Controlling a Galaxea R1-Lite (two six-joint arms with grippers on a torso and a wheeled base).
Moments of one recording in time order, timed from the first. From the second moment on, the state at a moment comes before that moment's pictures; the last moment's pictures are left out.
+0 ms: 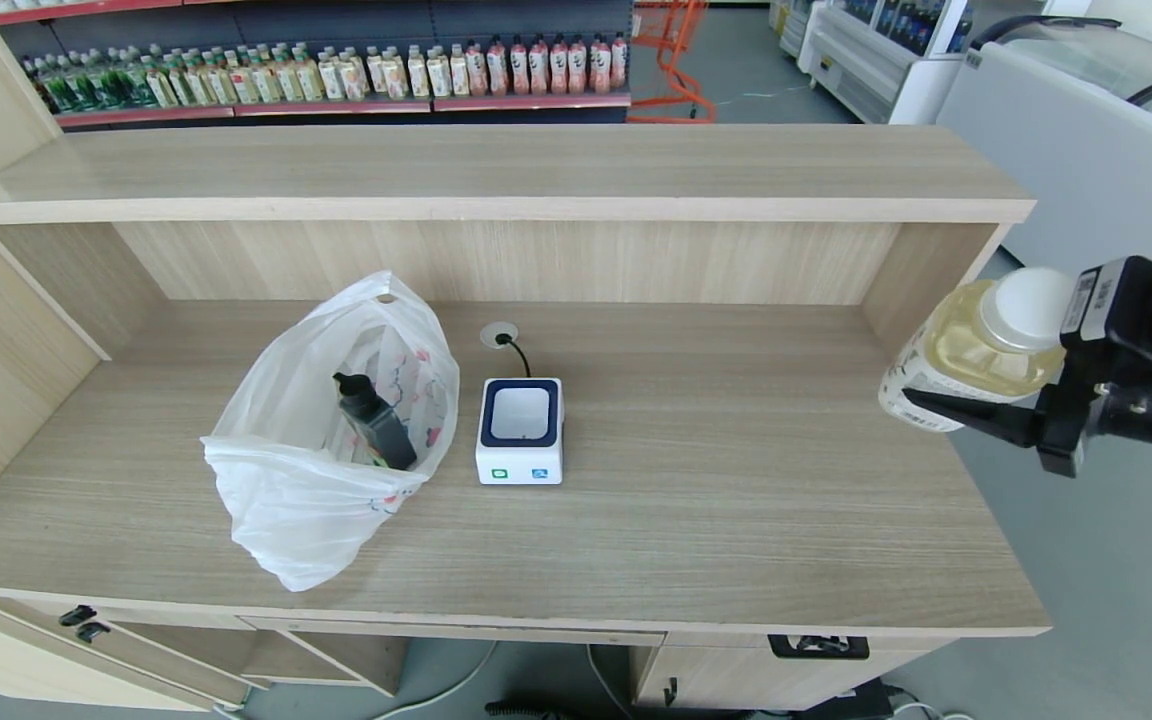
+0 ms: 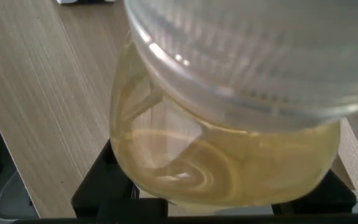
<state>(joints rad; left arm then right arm) 0.00 0.00 0.00 0.05 0.13 0.00 0.13 1.34 -0.81 -0.32 0.50 -1.02</state>
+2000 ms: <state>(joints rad) 0.00 0.00 0.00 0.05 0.13 0.00 0.17 1.60 -0.93 -0.33 0.79 -1.00</state>
